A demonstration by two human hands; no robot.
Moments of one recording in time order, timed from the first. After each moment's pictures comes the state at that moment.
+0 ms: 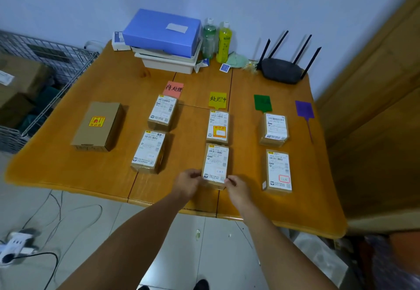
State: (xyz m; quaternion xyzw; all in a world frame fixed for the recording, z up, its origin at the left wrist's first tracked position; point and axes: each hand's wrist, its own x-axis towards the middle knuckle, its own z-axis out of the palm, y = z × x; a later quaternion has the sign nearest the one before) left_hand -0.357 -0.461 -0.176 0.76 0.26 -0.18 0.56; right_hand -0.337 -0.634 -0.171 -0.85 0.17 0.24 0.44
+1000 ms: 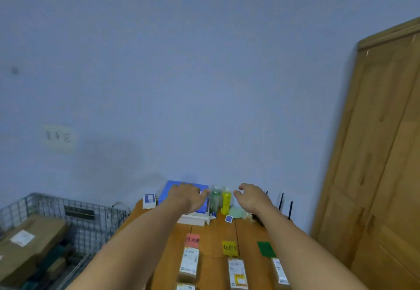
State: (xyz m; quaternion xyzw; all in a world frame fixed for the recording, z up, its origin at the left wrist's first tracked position) left_hand -0.334 -0.283 0.268 1.00 0.01 0.02 0.06; right_hand -0.299 -0.506 0.273 -0.98 -0.07 -0.04 0.18
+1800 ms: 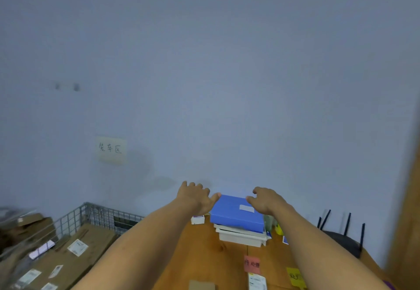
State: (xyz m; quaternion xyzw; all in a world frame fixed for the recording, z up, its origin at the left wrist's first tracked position) left_hand -0.306 -0.049 0.267 1.00 0.04 0.03 -0.07; right_hand -0.239 -0.278 0.268 -0.99 -0.10 0.01 0.12
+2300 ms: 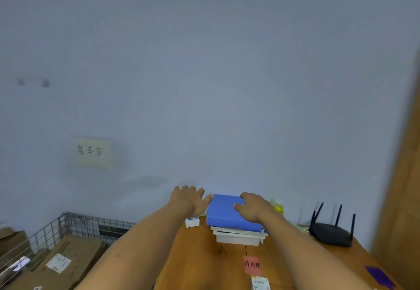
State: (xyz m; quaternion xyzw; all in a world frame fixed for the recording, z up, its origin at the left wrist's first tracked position) left_hand -0.243 0.008 0.258 1.00 0.01 0.00 -0.03; right_hand -0.216 -0.213 0.252 -0.99 -0.10 0.02 0.11
